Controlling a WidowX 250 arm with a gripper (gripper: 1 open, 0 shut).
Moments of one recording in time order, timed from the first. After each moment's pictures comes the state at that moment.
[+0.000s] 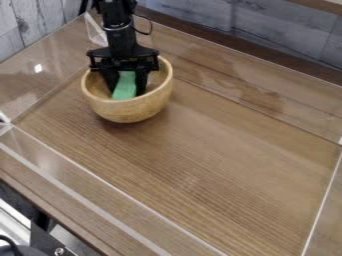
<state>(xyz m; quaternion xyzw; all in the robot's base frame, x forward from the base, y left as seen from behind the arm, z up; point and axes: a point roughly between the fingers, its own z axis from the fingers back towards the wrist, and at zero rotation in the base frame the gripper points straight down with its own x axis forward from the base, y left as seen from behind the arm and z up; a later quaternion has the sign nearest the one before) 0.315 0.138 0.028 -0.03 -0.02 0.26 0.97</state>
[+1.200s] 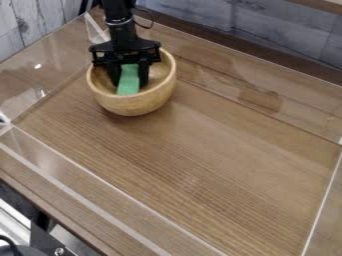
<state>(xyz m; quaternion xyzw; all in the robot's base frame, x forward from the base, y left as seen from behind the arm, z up) 0.319 0.141 0.032 -0.04 -0.01 0.29 0.96</state>
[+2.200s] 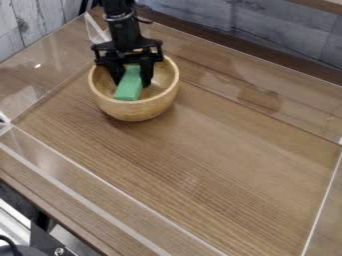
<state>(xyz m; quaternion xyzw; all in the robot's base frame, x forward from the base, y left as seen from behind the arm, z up) 0.316 0.133 0.047 -0.08 0.00 0.23 0.97</state>
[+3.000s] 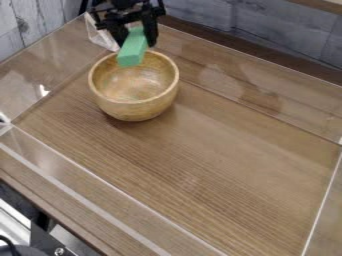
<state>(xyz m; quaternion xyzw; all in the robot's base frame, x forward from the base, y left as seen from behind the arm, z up) 0.337 0.130 0.103 -0.14 -0.04 0.24 0.96</state>
